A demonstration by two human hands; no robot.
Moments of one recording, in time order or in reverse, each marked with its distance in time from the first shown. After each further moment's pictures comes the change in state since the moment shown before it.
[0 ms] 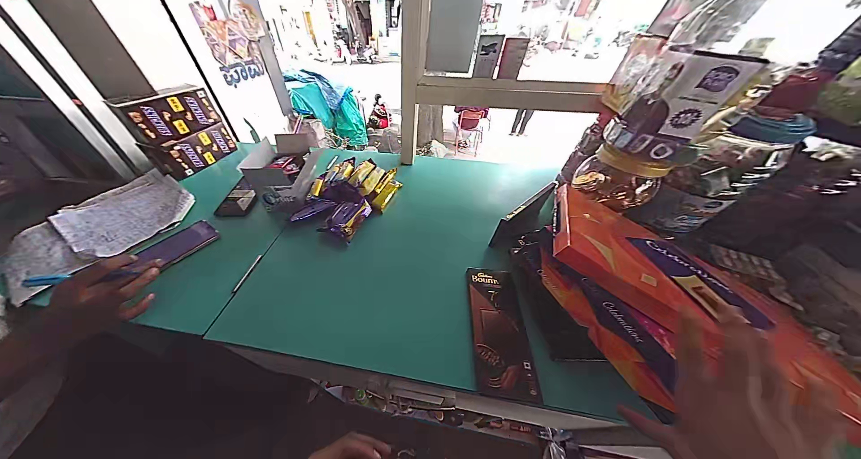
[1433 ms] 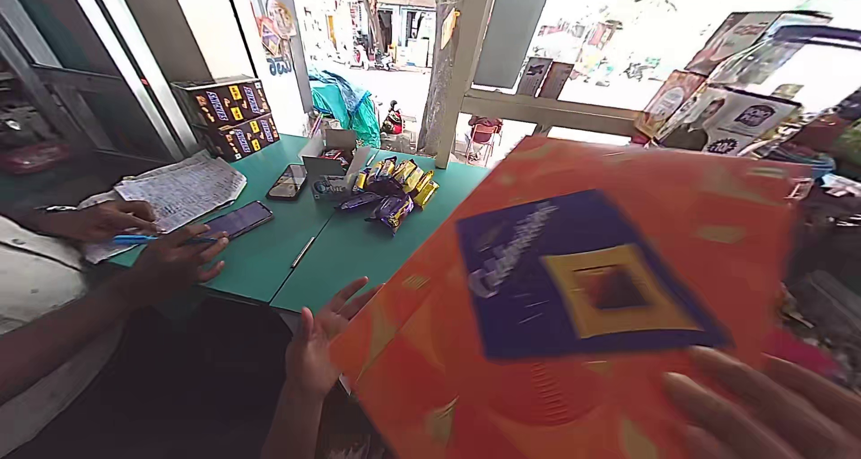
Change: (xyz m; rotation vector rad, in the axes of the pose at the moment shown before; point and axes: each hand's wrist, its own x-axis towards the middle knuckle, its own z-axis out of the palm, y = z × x) left_hand 0.063 0.061 -0.084 -0.583 0.210 0.204; right_hand 0.012 -0.090 -0.046 -0.014 0.563 -0.876
